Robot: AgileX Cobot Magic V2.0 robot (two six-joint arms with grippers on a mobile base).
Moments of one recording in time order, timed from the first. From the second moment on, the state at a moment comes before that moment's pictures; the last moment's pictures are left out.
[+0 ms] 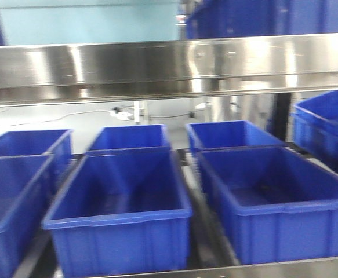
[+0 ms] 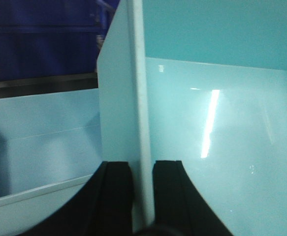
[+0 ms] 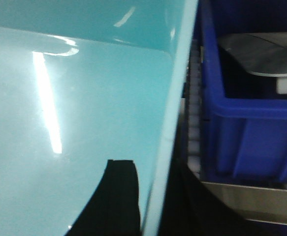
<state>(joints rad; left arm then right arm) -0.41 1.49 -1.94 -0.12 0.87 -0.10 0.30 1.56 -2.01 0.12 1.02 0.03</state>
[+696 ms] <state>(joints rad) -0.41 1.49 -1.94 -0.12 0.87 -0.10 0.30 1.56 -2.01 0.12 1.02 0.03</state>
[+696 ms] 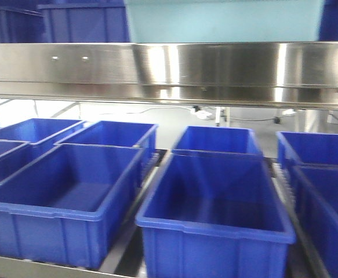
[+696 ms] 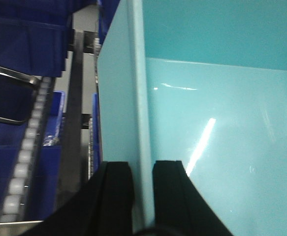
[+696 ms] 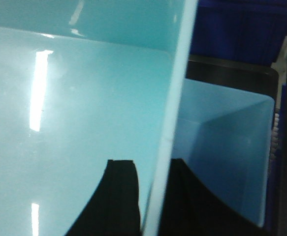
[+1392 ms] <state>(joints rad) -0.41 1.48 -1.94 -0.12 0.87 -0.10 0.30 1.56 -2.01 0.12 1.02 0.03</state>
